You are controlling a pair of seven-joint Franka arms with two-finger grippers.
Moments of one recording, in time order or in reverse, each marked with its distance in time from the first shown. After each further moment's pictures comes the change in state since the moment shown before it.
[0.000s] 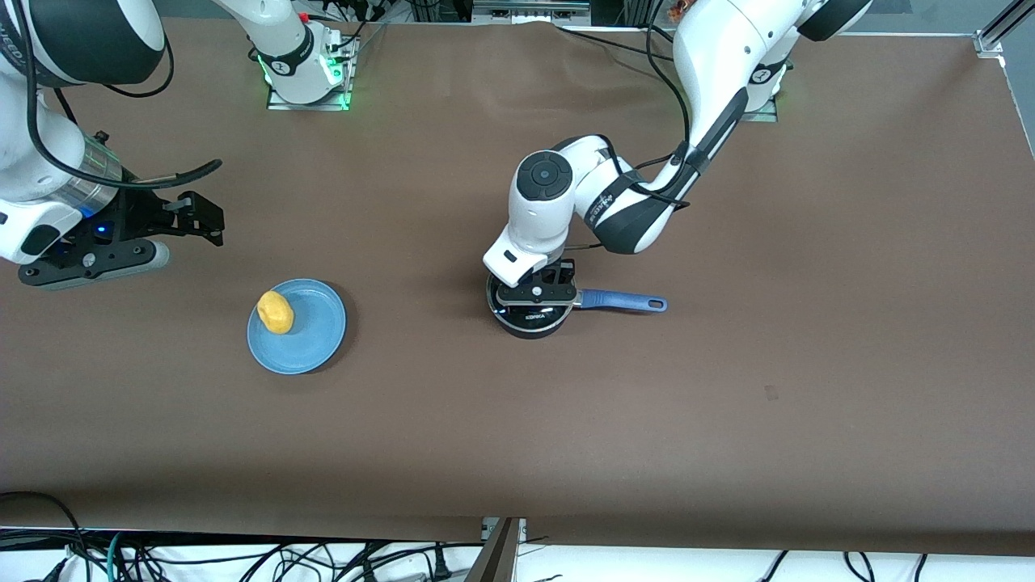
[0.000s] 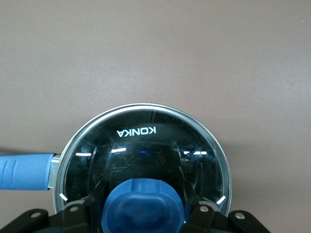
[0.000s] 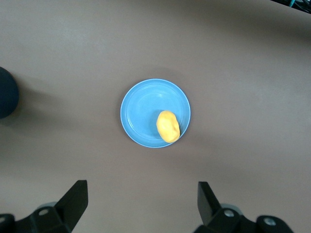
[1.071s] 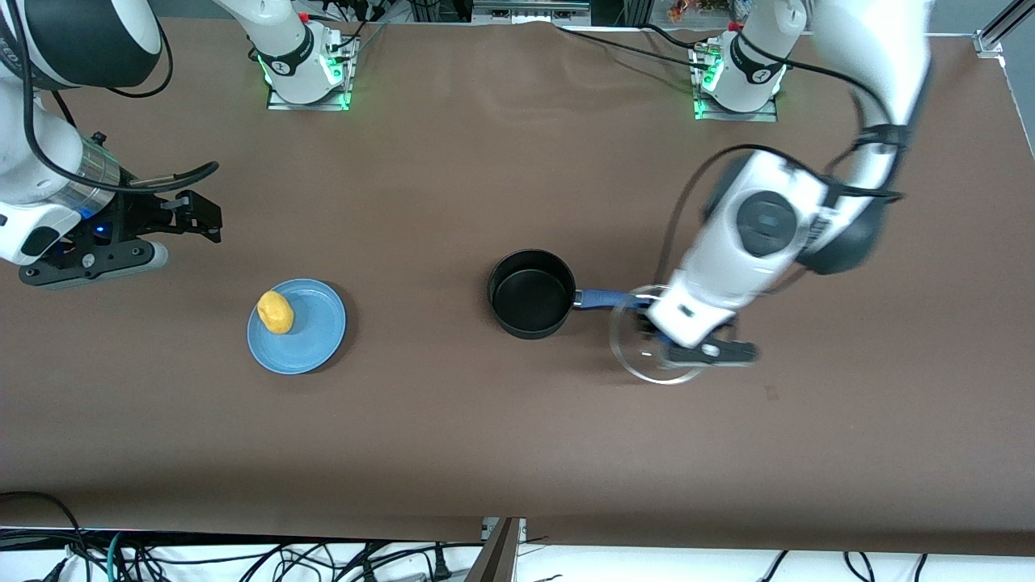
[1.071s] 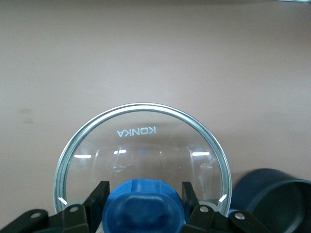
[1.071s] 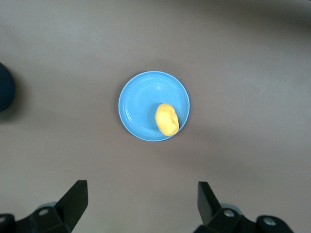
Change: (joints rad) left arm 0.380 -0.225 0.038 -0.075 -0.134 -0.136 0.483; right arm -0.009 0.008 -0.002 -0.002 0.000 -0.030 0.000
